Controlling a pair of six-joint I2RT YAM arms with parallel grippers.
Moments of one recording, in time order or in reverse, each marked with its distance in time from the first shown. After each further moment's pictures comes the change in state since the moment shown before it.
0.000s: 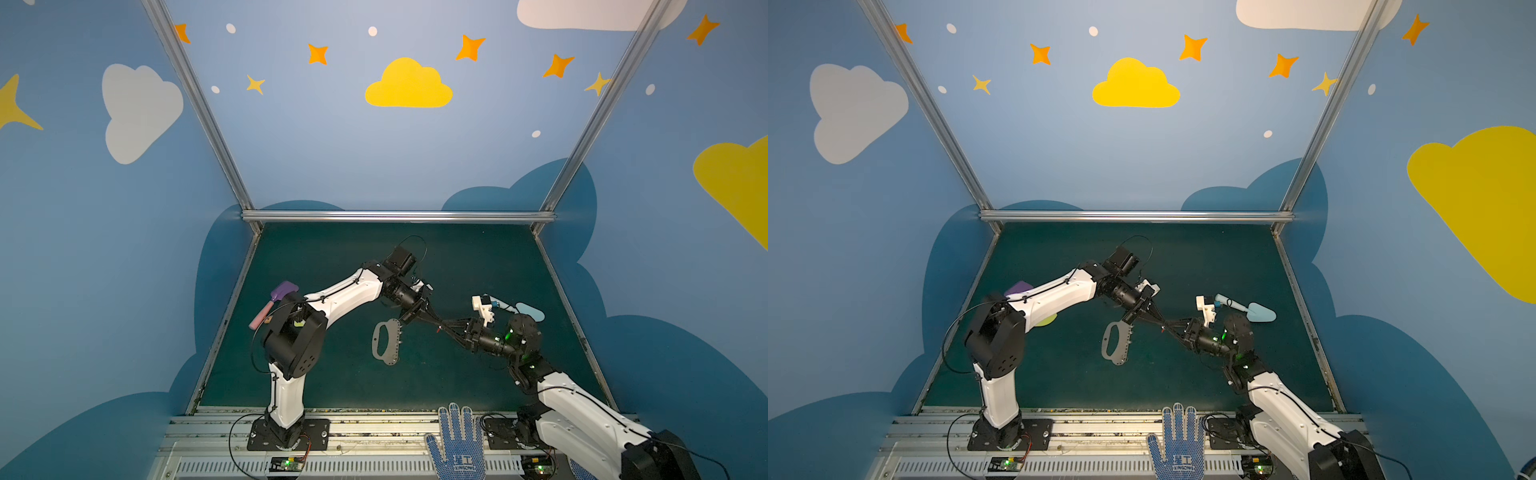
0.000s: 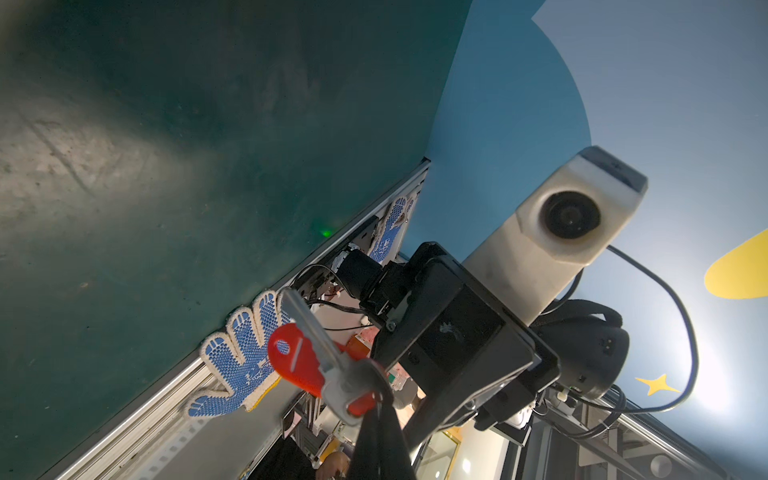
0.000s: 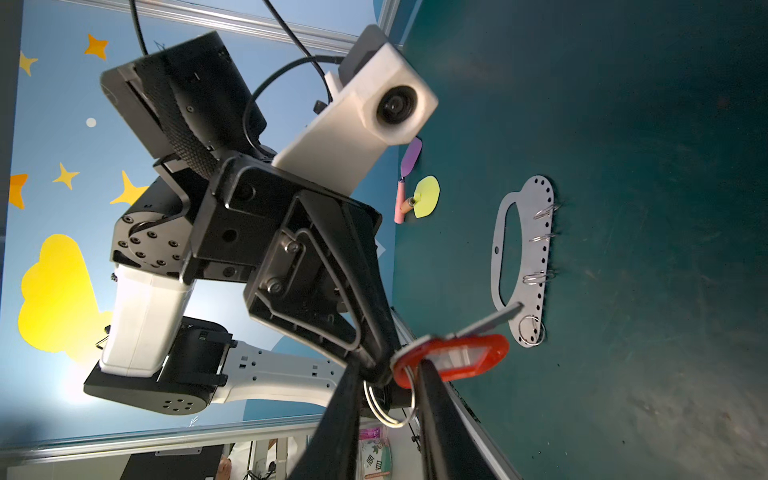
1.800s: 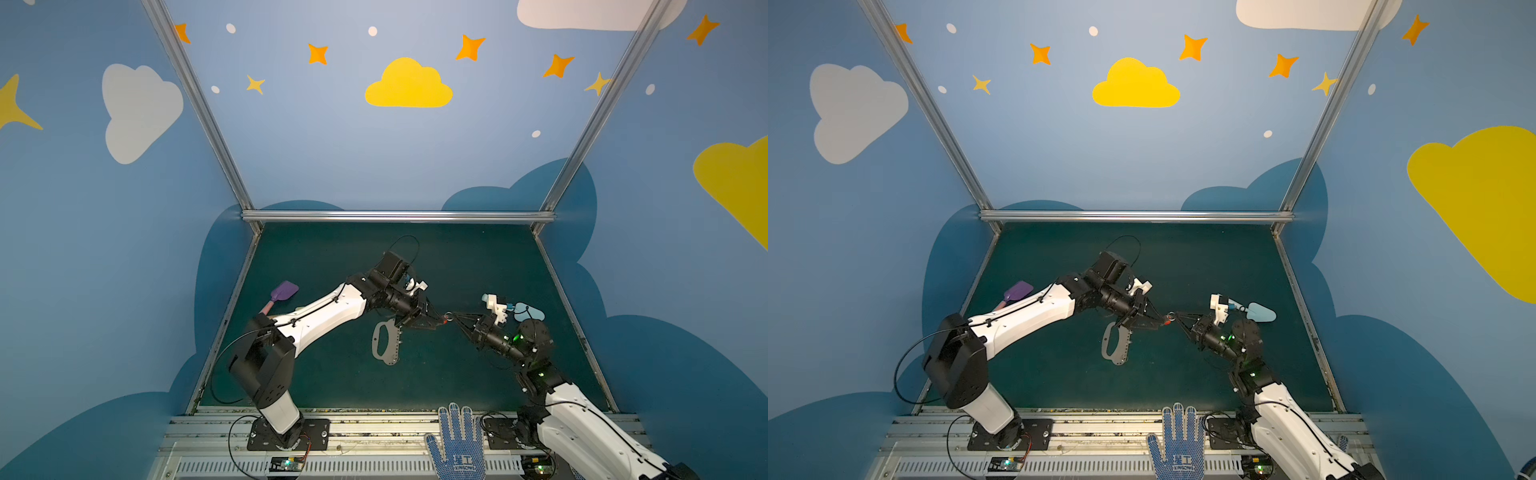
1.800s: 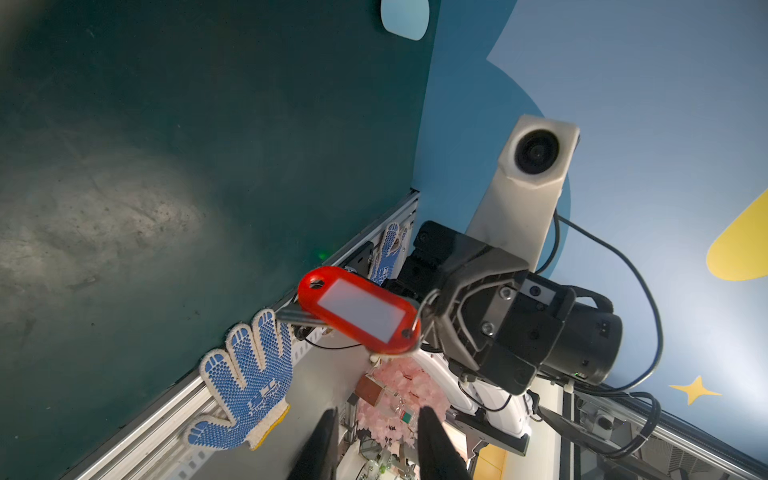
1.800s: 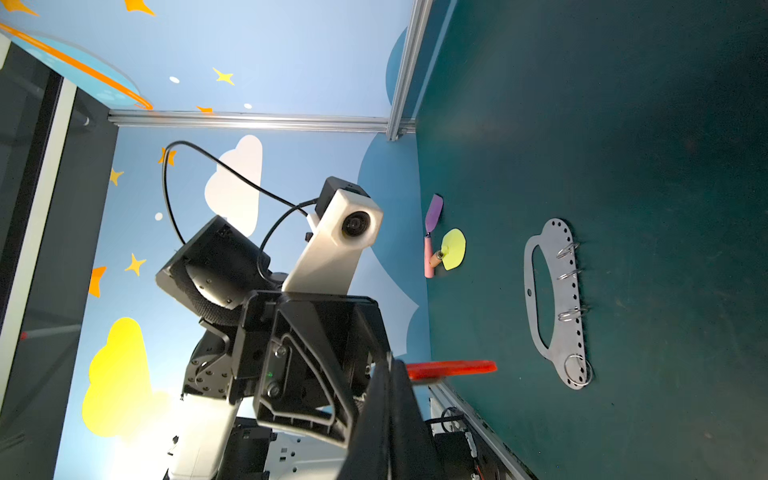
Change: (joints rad) left arm -0.043 -0.248 -0.232 0.243 -0.164 -0.148; right arm 0.005 -0.158 0.002 -0.074 0.185 0.202
